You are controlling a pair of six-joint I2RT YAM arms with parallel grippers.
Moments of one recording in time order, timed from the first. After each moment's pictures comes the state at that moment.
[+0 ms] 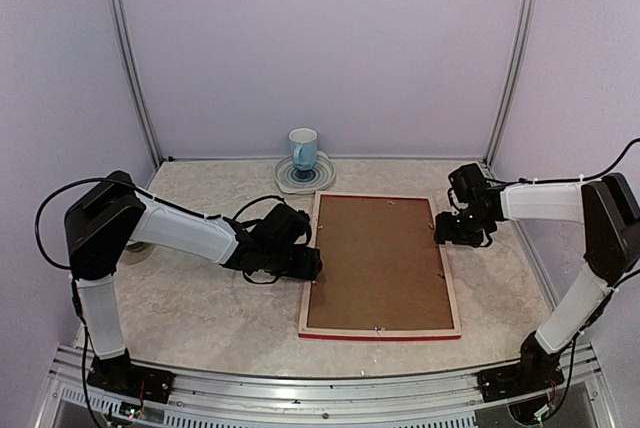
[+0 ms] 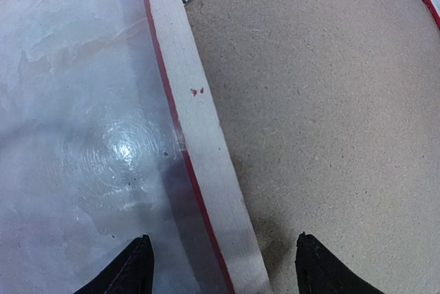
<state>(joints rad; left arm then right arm) -0.90 1.94 1.09 -0.03 -0.13 -0.56 0.34 1.61 0.94 -0.39 0.11 0.39</state>
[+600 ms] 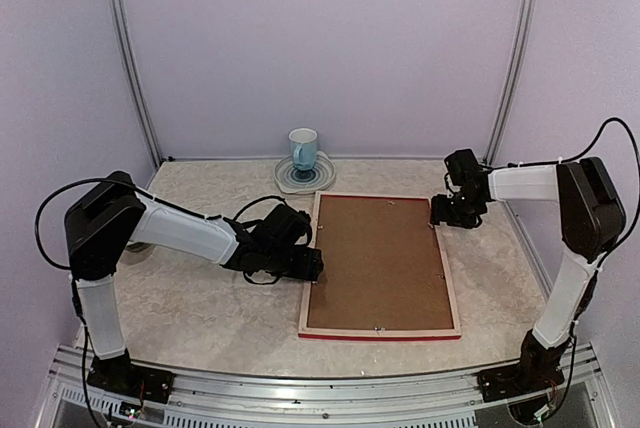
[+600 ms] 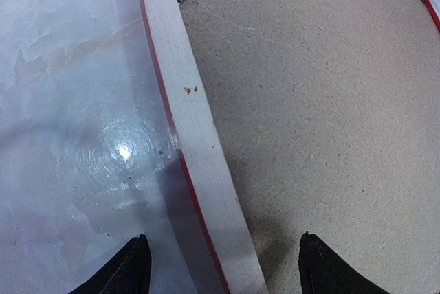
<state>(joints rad) -0.91 1.94 1.09 -0.03 -0.14 -0.56 0.27 1.80 1.14 -0.37 0.10 0.36</state>
